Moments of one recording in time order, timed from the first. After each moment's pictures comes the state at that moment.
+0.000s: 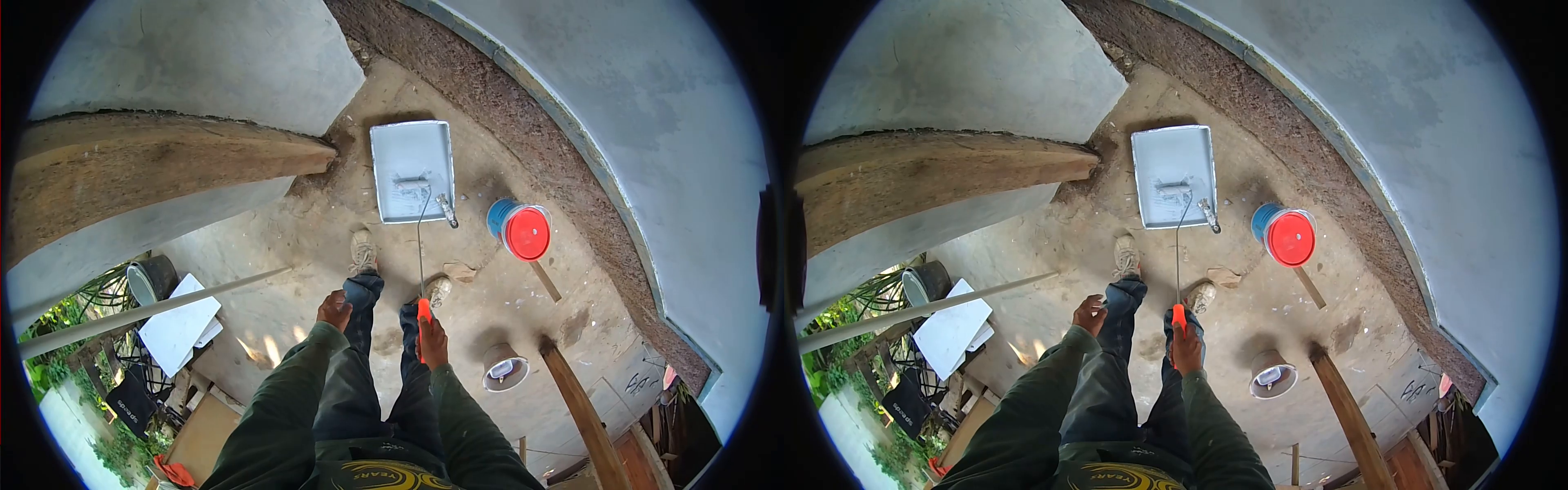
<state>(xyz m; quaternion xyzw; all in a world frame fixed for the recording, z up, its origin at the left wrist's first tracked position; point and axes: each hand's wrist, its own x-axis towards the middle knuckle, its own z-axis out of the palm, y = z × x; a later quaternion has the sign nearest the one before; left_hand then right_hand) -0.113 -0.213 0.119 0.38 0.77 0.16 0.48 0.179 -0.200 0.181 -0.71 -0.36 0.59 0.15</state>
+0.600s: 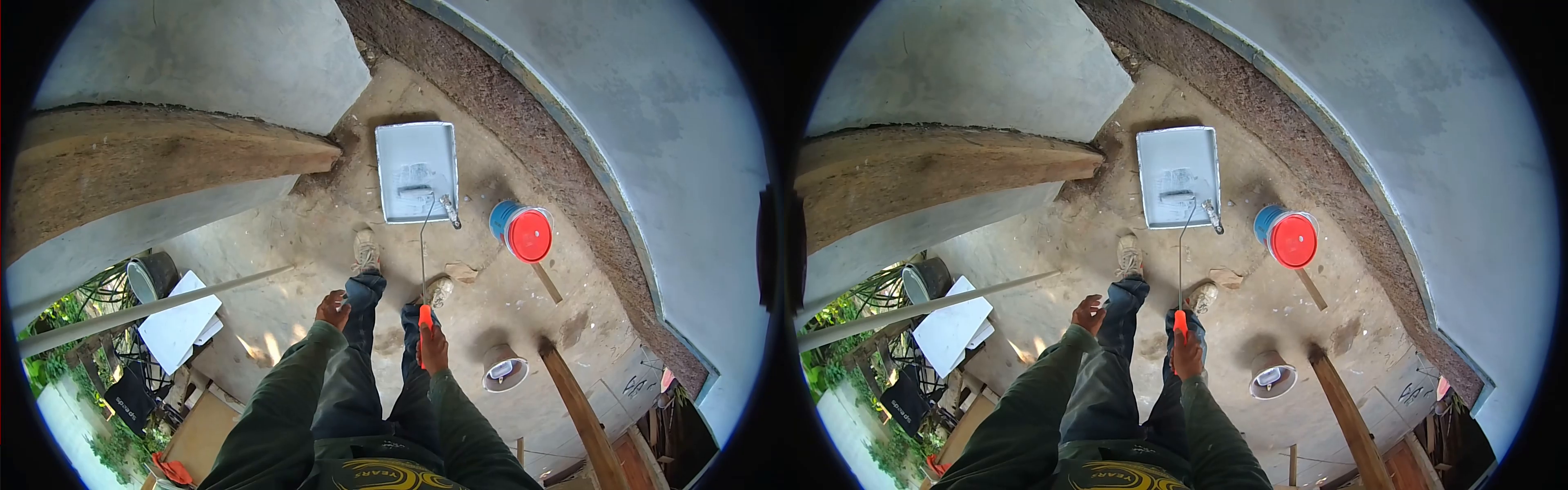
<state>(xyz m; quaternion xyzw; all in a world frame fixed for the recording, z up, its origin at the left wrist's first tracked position) -0.126 -0.220 0.120 0.39 0.78 0.15 0.47 0.165 -0.186 0.212 -0.75 -0.17 0.63 0.07</state>
